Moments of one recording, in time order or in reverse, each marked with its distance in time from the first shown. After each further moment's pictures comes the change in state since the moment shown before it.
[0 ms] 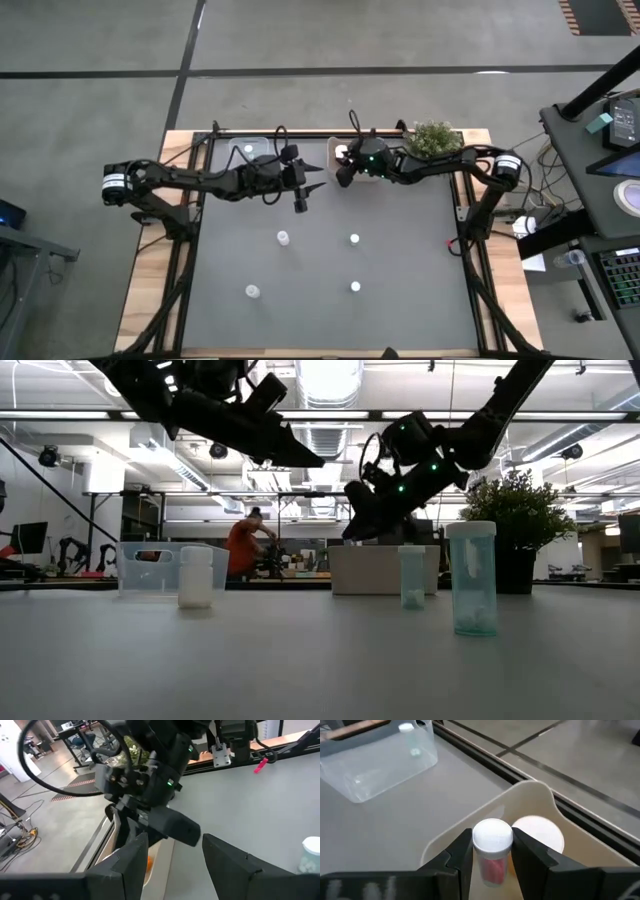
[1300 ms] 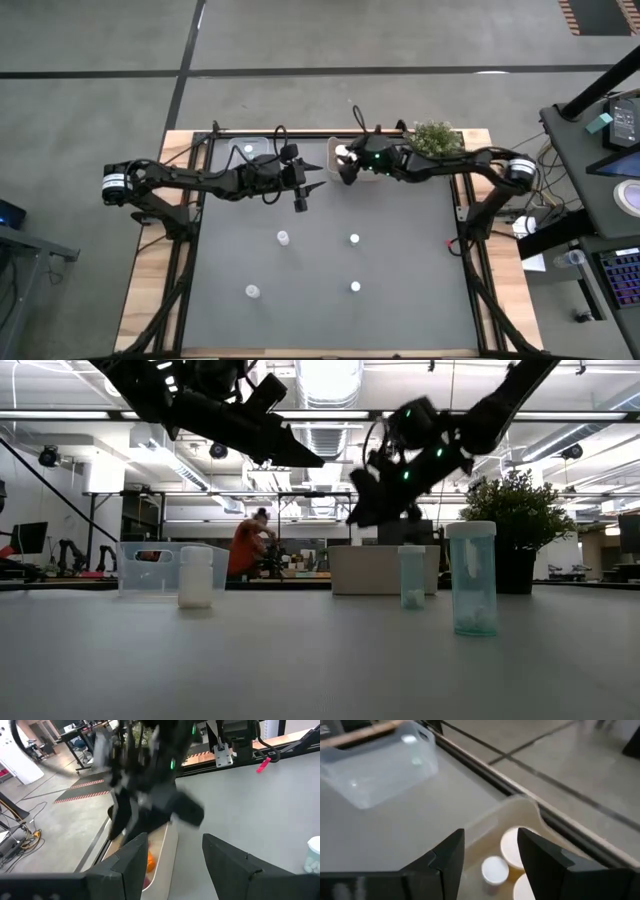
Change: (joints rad) left arm 0.005 0.000 0.000 0.006 -0.002 0.017; right arm 0.010 -0.102 0.001 -0.086 0.025 -0.032
